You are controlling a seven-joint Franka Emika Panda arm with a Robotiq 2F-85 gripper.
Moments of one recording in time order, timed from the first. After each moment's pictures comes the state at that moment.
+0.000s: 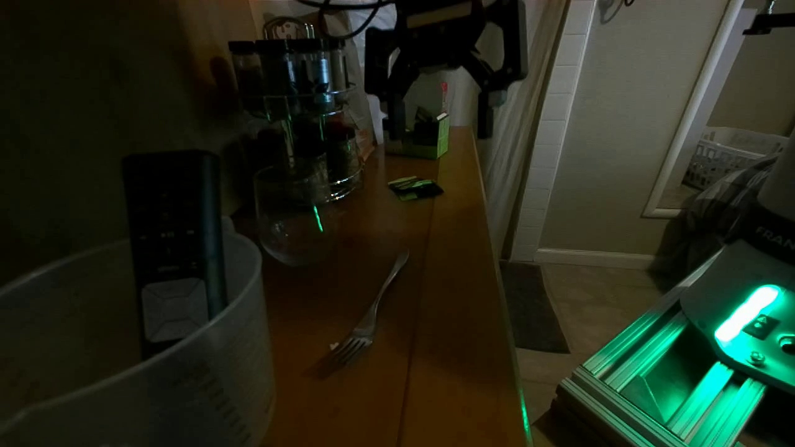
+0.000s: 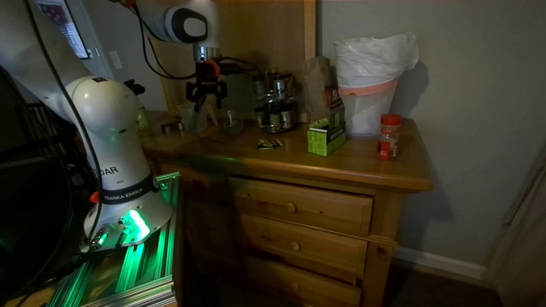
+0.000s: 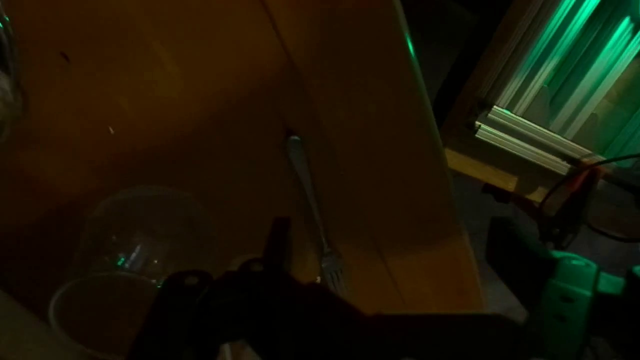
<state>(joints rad) 0.63 -0.41 0.12 -2.66 0.26 2.16 -1.41</state>
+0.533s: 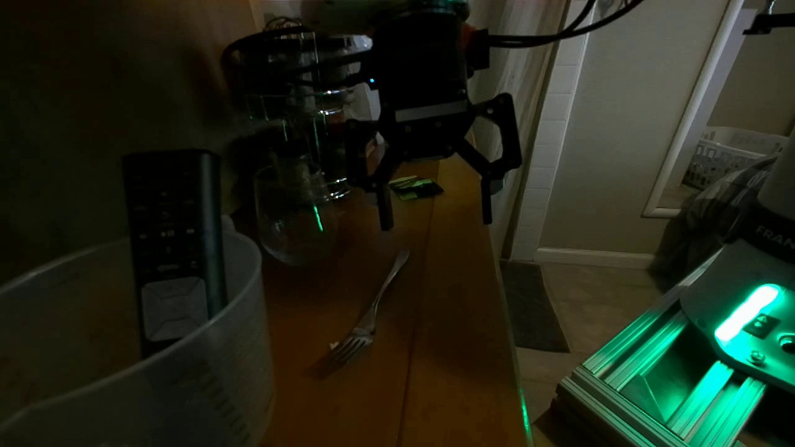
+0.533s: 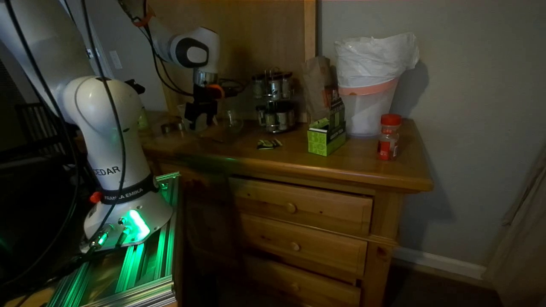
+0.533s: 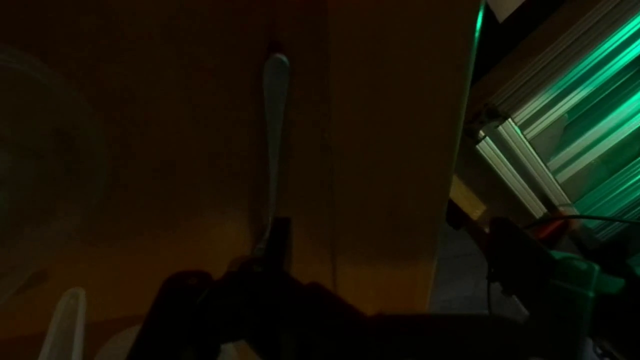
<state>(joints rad) 0.70 -0.20 0.16 -2.66 0.38 2.27 -1.75</state>
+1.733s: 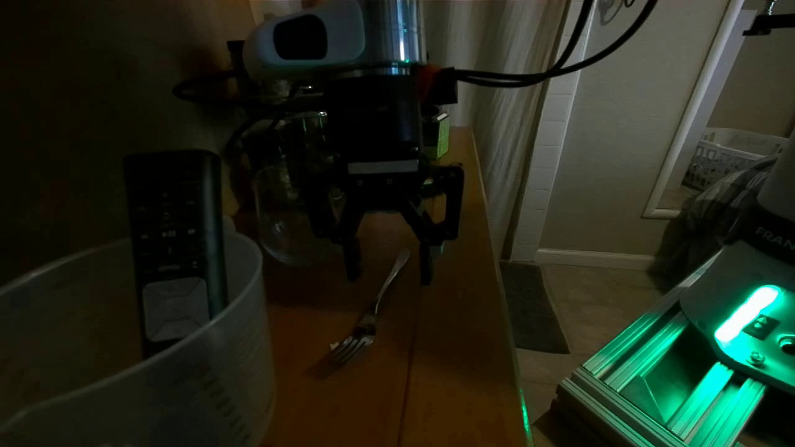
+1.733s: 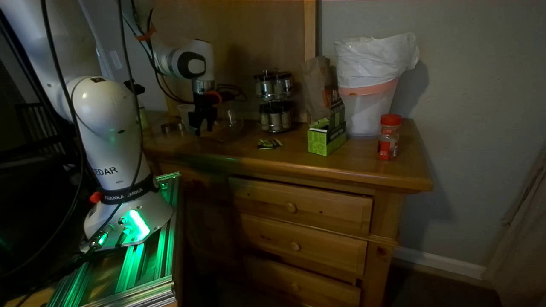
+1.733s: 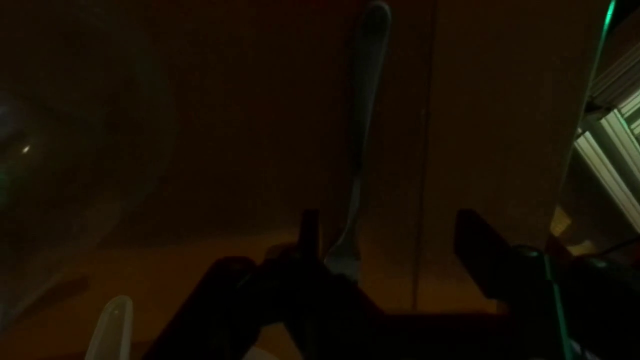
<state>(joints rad) 0.60 -0.04 0.37 -2.60 0.31 2.47 -1.59</state>
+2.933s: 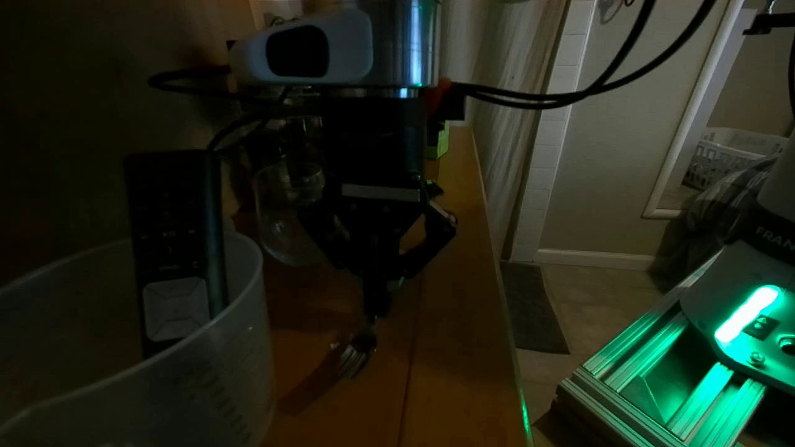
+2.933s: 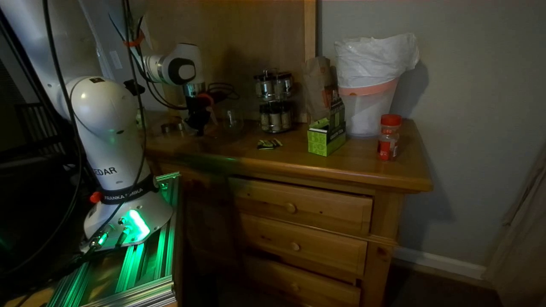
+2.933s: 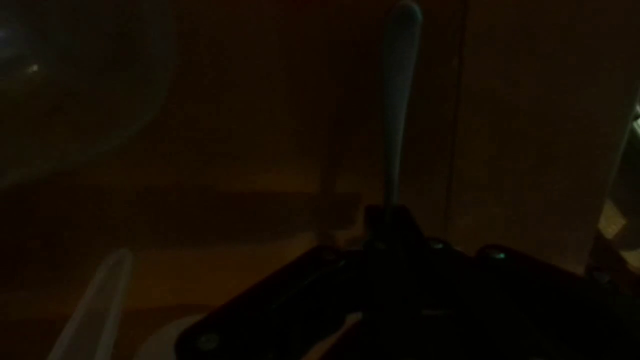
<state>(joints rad) 0.58 -0.04 0.49 -2.66 0.31 2.65 -1.51</state>
